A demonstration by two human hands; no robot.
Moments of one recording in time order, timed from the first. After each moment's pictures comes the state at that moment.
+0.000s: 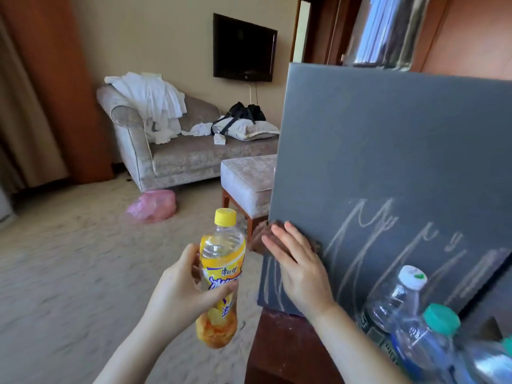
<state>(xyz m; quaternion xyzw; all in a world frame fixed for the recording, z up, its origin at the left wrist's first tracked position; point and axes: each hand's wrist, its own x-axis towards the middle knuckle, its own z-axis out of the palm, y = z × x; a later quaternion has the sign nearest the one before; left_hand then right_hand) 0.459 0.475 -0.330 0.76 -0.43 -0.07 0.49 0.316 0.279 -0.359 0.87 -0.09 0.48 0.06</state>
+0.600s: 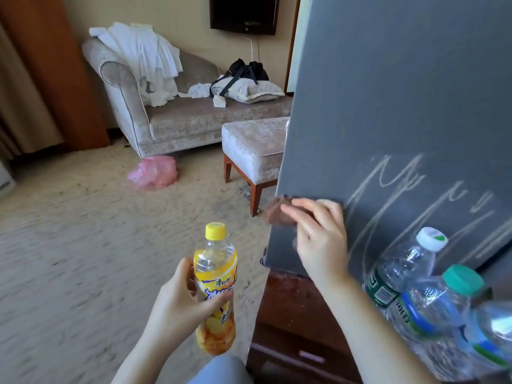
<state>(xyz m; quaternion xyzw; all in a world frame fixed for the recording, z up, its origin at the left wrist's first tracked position) 0.450 0.506 -0.405 0.78 -0.35 -0.16 0.49 0.311 0.296 -0.356 0.82 -0.17 0.55 0.04</state>
